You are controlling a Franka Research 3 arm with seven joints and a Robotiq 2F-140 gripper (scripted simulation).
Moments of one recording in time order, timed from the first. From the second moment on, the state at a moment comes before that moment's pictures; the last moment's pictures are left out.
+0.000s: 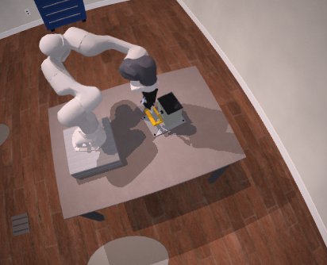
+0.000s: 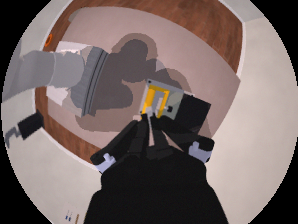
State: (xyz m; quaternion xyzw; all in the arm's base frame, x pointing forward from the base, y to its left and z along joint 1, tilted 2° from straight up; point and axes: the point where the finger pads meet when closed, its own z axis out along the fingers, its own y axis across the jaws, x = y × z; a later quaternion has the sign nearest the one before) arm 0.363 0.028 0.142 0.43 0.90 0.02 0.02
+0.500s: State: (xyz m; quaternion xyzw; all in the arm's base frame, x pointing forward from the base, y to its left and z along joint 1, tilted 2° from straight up) arm 0.362 0.028 0.140 0.55 0.83 0.02 0.01
